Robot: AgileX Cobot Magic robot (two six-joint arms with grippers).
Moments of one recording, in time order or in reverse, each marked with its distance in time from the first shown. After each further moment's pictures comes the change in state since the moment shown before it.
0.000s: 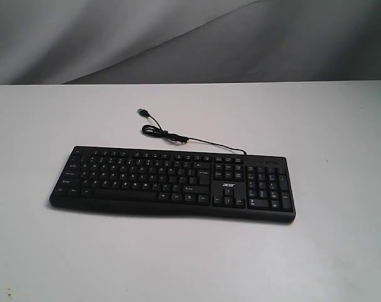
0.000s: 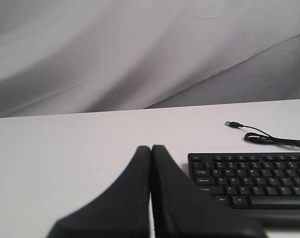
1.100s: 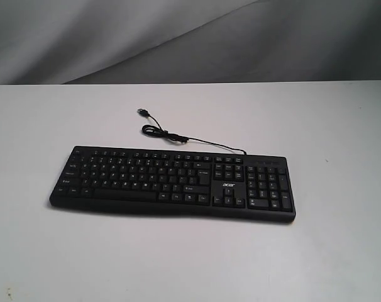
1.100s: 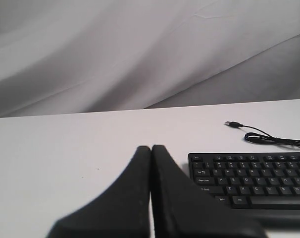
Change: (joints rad) left arm 0.000 0.000 0.000 0.000 0.000 0.000; right arm 0.000 0.000 0.000 0.020 -0.693 0.166
